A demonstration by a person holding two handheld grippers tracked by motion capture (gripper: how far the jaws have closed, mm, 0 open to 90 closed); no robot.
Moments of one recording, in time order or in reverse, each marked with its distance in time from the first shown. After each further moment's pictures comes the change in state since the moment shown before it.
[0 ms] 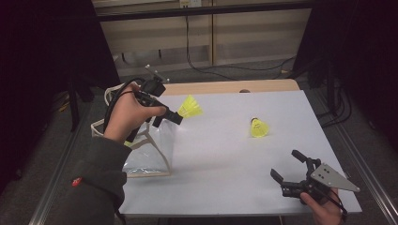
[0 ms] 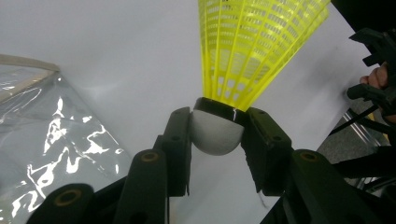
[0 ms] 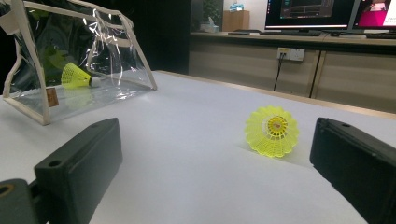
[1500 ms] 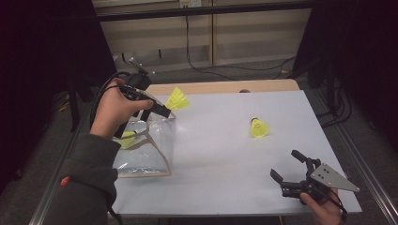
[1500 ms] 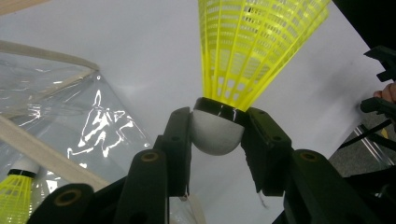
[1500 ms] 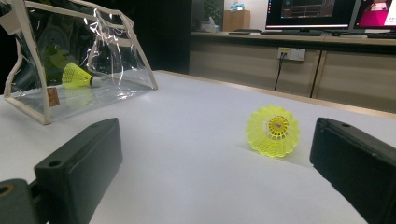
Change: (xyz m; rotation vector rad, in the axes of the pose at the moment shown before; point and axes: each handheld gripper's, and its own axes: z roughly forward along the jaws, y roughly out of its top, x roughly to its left) left arm 0.016 -0.004 -0.027 -0.042 0.056 -0.044; right arm 0.001 0.000 0.000 0.000 0.003 0.002
